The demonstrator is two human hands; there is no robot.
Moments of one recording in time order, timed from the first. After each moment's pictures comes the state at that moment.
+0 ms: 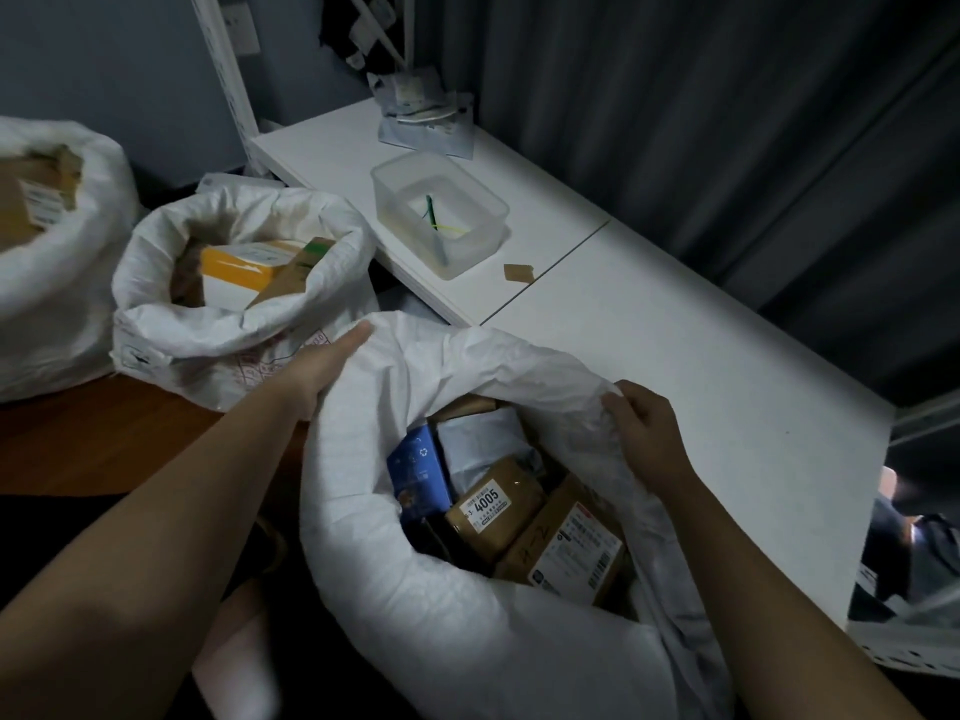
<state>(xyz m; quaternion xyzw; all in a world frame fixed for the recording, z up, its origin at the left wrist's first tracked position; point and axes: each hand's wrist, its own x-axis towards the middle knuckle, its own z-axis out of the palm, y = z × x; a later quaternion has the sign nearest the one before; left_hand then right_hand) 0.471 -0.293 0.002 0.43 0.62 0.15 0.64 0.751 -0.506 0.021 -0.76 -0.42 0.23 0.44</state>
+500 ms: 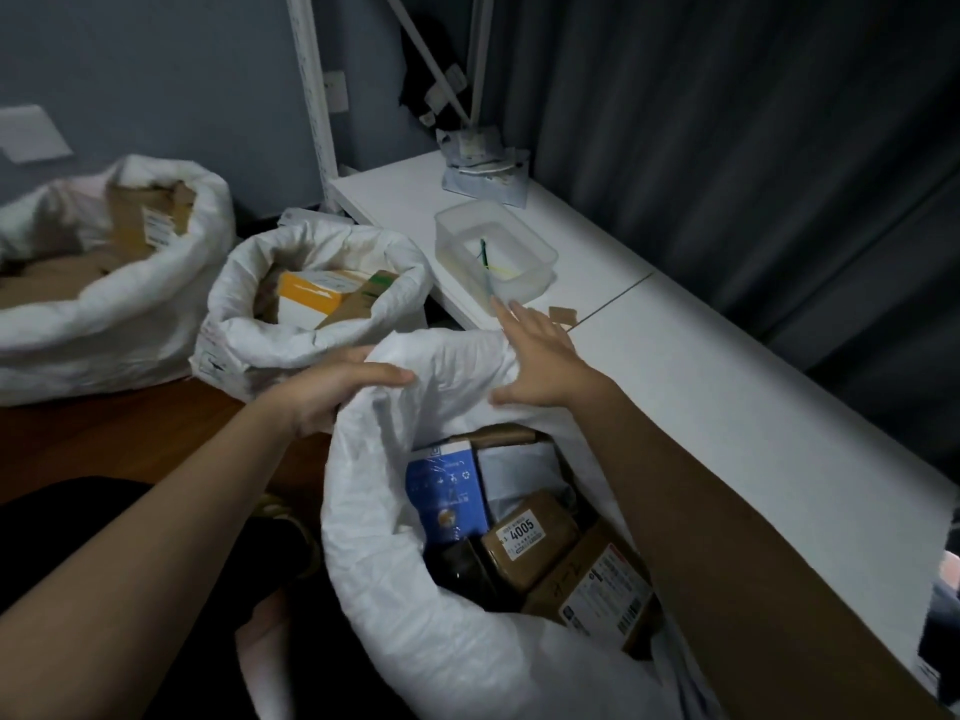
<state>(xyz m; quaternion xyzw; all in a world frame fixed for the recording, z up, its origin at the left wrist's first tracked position) 0.417 -0.323 0.072 0.51 0.42 0.16 0.73 0.667 -0.364 0.073 -0.70 -0.69 0.20 0.02</state>
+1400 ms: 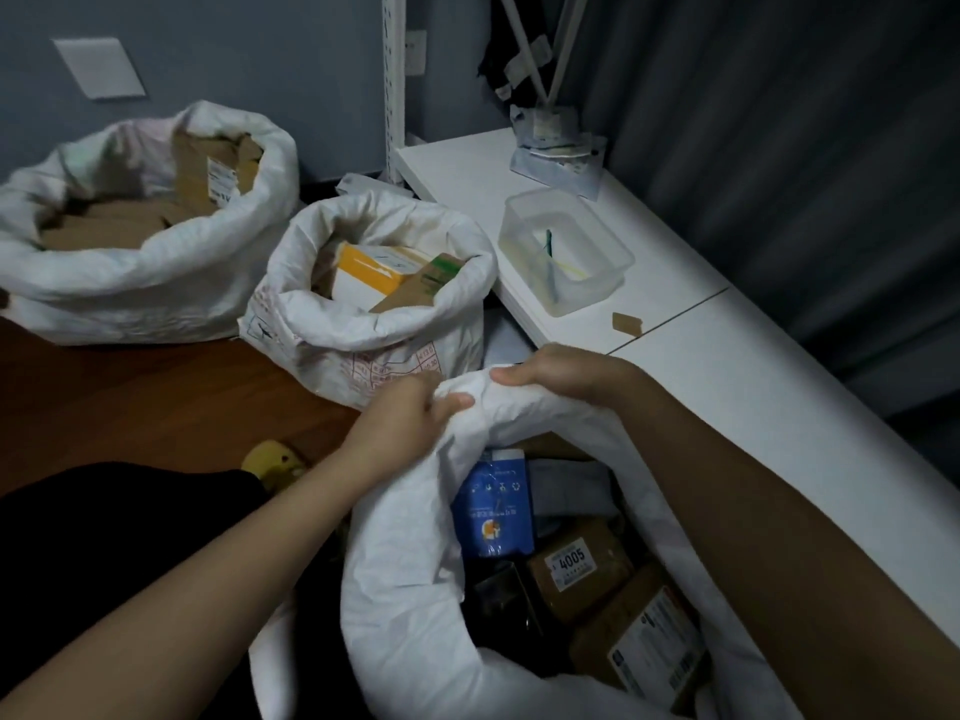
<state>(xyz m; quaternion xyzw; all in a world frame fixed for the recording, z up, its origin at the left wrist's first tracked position) 0.411 -0.333 0.030 0.75 0.52 0.19 0.37 0.618 -0.309 0.074 -0.66 -0.56 0.51 0.01</state>
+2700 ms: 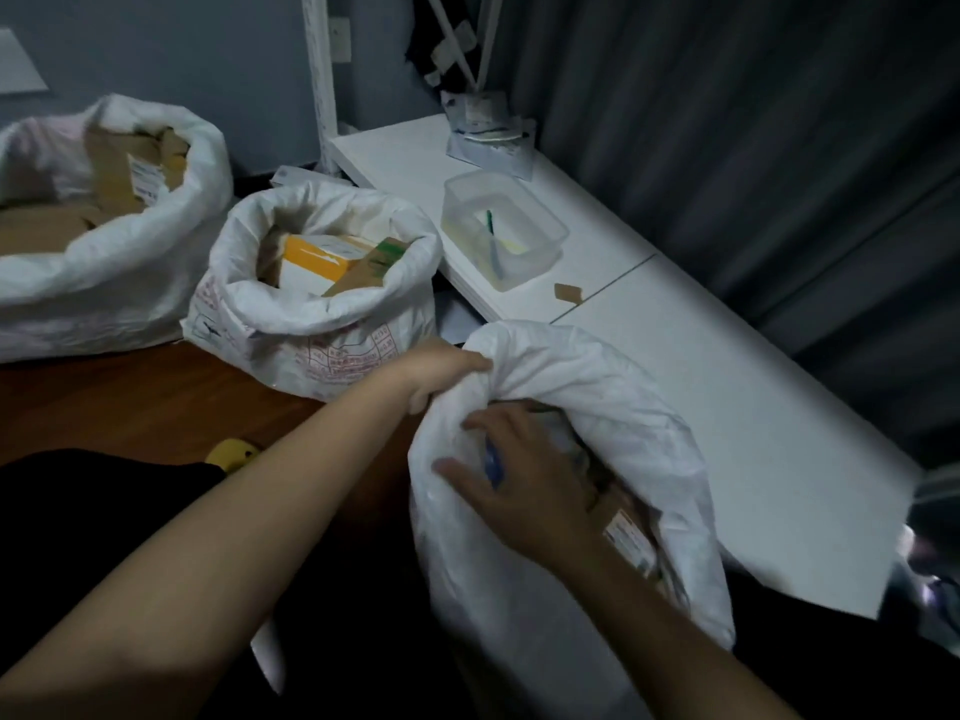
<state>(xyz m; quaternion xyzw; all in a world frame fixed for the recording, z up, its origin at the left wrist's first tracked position) 0.471 -0.330 0.055 0.55 0.55 0.09 0.63 0.556 -0.488 0.061 -0.69 -0.66 0.18 0.25</state>
